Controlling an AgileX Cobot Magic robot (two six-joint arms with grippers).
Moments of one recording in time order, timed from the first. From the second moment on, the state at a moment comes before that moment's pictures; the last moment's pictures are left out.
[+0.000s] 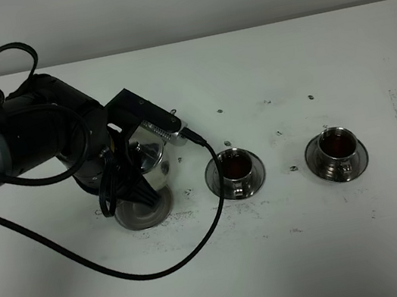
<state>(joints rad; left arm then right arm) -0.57 1.84 -1.17 0.26 0.71 0.05 0.15 0.02 -0.50 0.00 1.07 -0.11</state>
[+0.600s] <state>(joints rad) -0.56 1.84 -1.06 0.22 0.65 0.05 0.15 0.02 -0.50 0.00 1.07 -0.11</state>
